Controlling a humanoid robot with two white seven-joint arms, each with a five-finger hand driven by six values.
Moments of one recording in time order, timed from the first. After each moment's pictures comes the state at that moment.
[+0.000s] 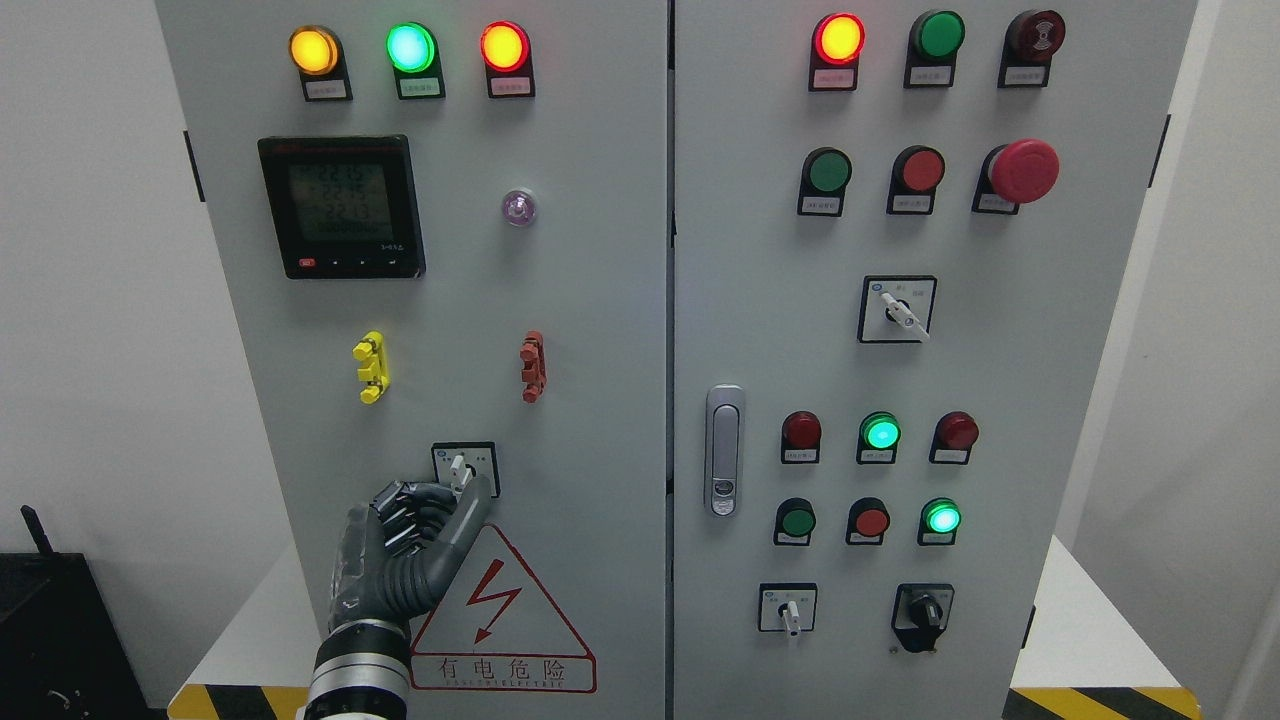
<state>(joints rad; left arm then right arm) -0.40 -0.15 0.01 -1.95 -0.19 0.60 0.15 0.09 0.12 0.08 -0.13 0.00 0.02 -0.08</state>
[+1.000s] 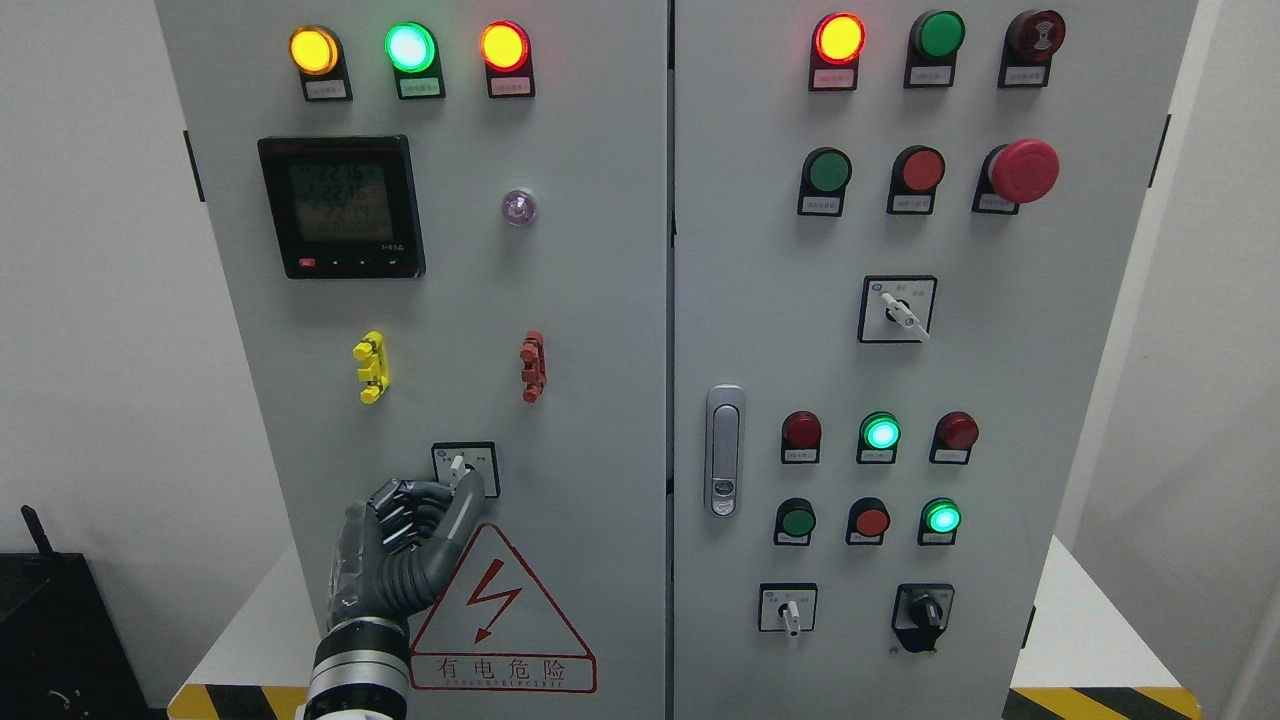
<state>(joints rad) -0.40 -0.15 0.01 -1.94 -0.19 0.61 0.15 0.09 0.12 0.08 -0.13 0.00 0.02 -0.08</state>
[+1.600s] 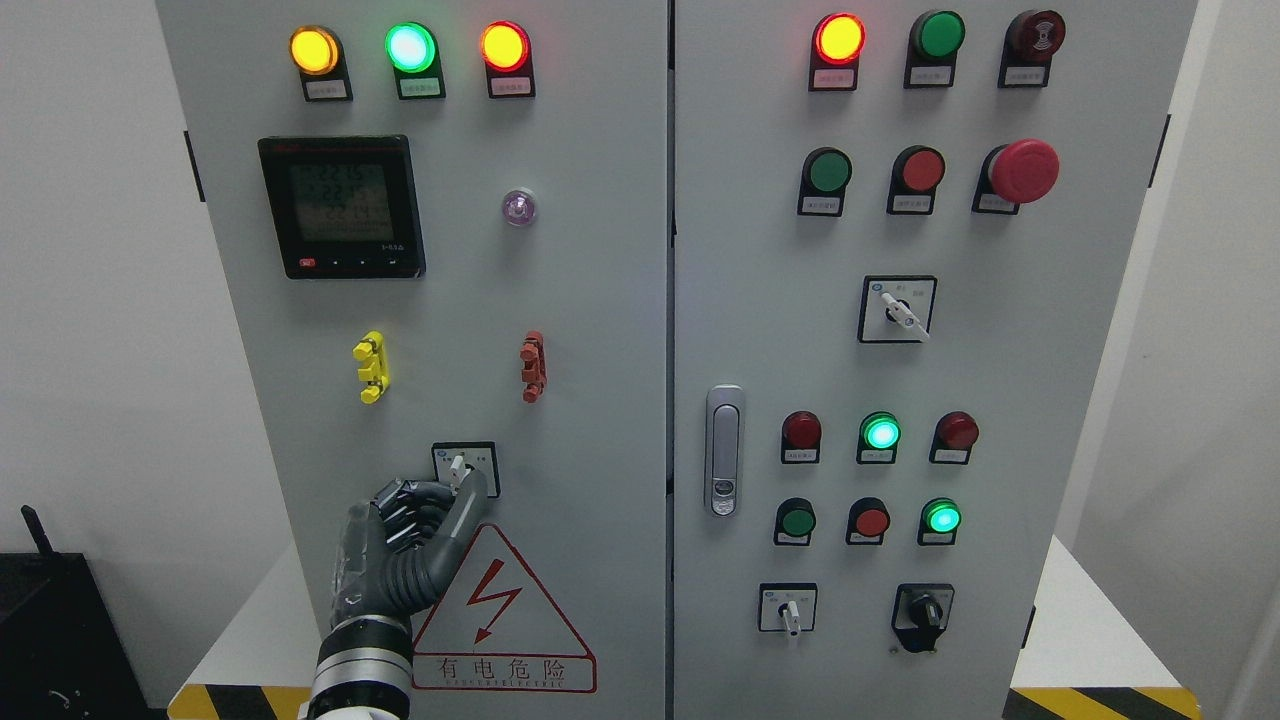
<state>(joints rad) -0.41 -0.15 0.00 -1.93 -0.20 0.61 0.16 0.09 0.12 0.08 -0.13 0.00 0.02 -0.08</state>
